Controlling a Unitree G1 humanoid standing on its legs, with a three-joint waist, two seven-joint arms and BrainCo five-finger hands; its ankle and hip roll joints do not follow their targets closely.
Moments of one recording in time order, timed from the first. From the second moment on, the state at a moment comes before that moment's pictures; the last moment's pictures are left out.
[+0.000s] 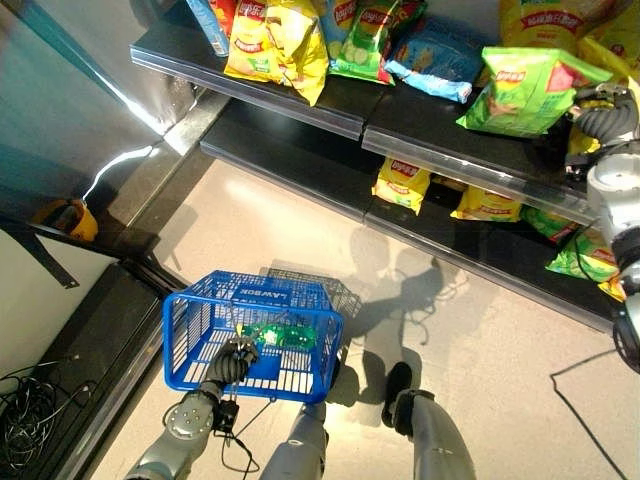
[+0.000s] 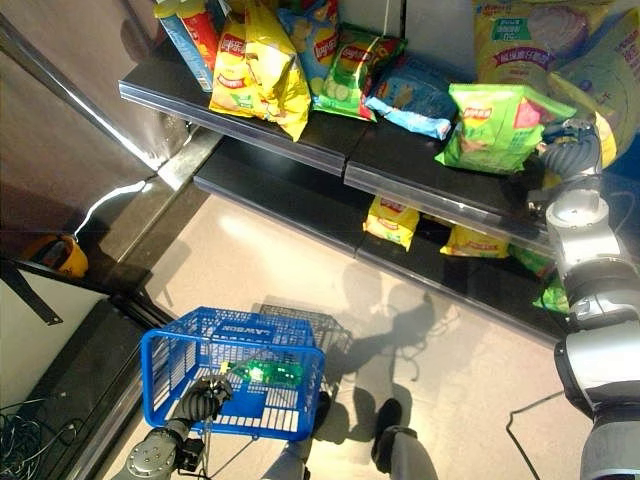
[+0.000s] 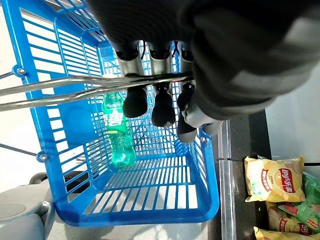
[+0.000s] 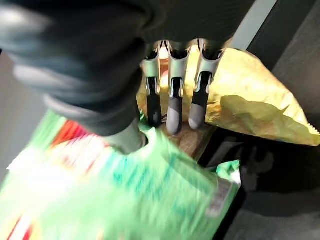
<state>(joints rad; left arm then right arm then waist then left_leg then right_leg) -0.10 0.51 -0.35 0.45 -0.30 -0.14 0.11 -1.26 -0.93 0.36 1.08 0.38 -0.10 -0.30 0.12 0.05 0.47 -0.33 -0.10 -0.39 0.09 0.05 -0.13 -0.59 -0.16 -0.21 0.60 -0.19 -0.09</state>
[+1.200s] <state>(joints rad) -0.11 0.49 -0.35 0.46 -0.30 -0.13 0.11 -1.22 -0.88 0.30 0.92 0.52 -0.11 -0.28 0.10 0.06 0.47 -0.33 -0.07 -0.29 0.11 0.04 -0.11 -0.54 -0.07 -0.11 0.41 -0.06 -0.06</state>
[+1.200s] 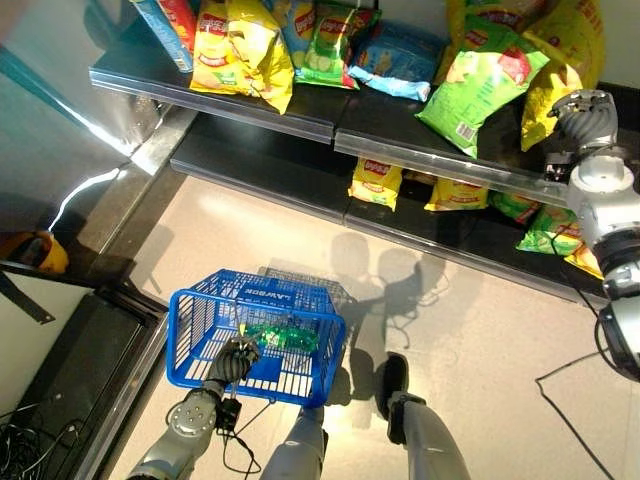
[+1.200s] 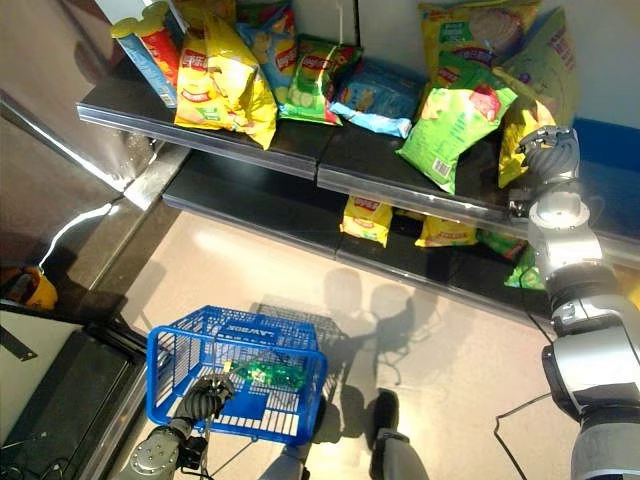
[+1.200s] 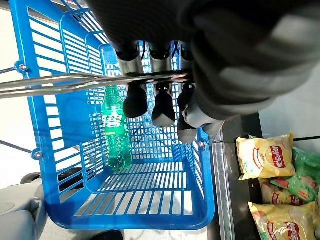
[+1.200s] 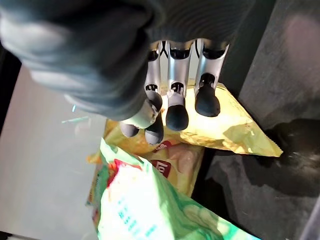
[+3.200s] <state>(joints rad) -0.14 0.48 -0.37 0.46 -0.33 -0.12 0.11 -1.29 -0.79 0.29 1.13 0.70 -0.10 -0.20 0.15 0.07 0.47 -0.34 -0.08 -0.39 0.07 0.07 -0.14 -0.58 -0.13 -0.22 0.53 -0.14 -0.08</state>
